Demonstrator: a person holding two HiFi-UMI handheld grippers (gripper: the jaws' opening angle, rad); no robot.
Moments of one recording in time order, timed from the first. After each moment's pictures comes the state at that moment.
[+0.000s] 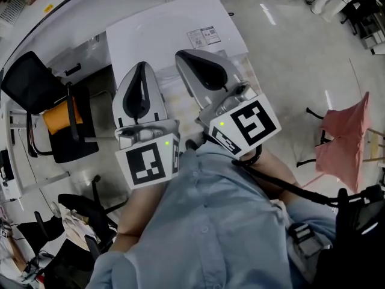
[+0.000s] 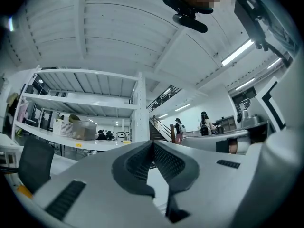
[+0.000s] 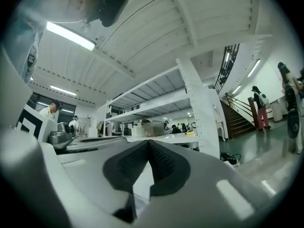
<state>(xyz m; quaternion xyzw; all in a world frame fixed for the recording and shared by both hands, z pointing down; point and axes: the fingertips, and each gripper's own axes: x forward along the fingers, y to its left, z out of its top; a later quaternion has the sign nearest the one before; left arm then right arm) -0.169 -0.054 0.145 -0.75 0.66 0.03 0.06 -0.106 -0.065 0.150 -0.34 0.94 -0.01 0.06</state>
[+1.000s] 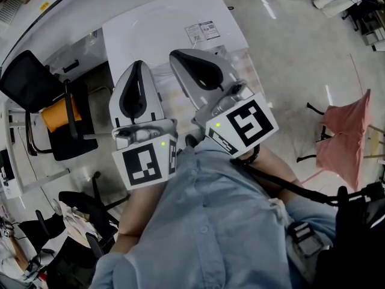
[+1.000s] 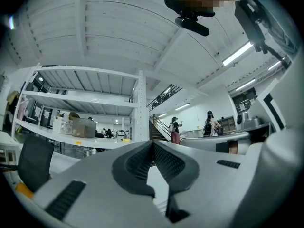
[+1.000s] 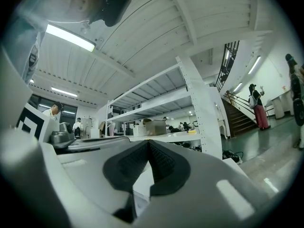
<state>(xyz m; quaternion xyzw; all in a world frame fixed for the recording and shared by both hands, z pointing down) -0.168 -0.068 0.161 -0.75 0.66 0.03 0.04 -0.110 -0.076 0.167 -0.33 0.94 -0.03 0.05</state>
